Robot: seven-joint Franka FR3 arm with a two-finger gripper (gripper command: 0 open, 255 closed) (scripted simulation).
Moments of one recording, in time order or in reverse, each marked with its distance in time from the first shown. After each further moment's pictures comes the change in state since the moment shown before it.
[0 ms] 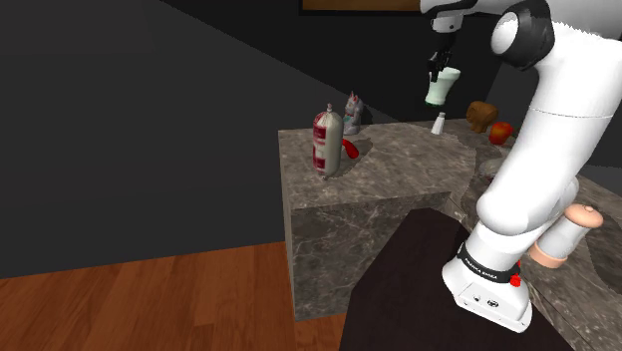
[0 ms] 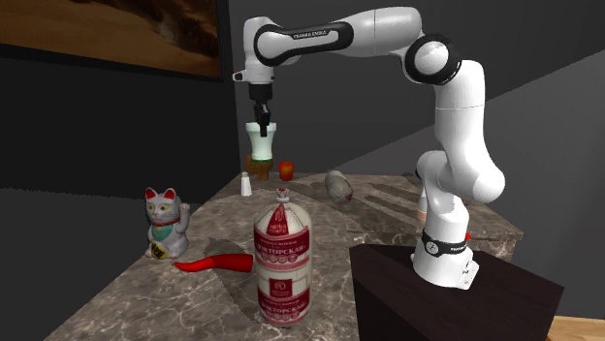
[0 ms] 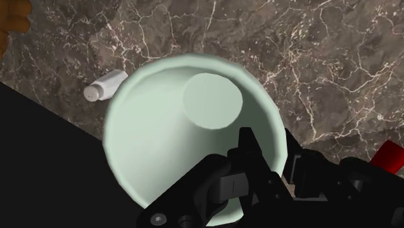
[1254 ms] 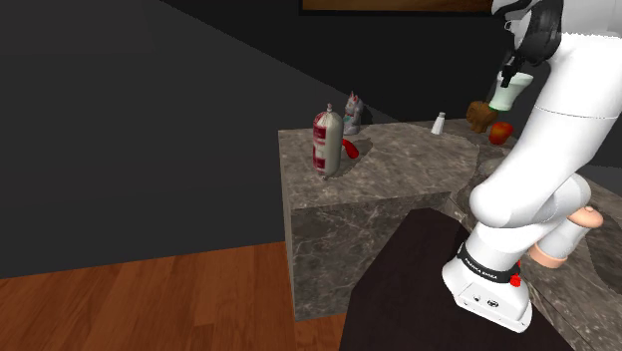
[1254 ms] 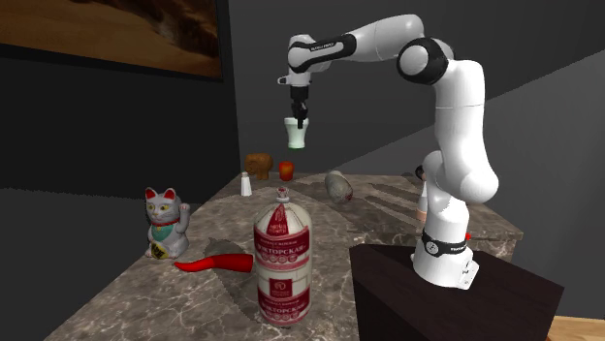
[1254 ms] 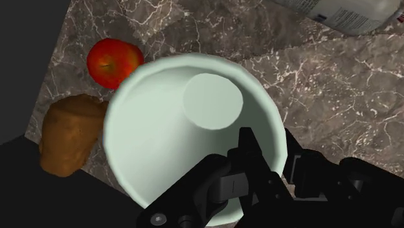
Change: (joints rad) arm -0.242 -0.023 -0.189 -0.051 0.040 0.063 -0.433
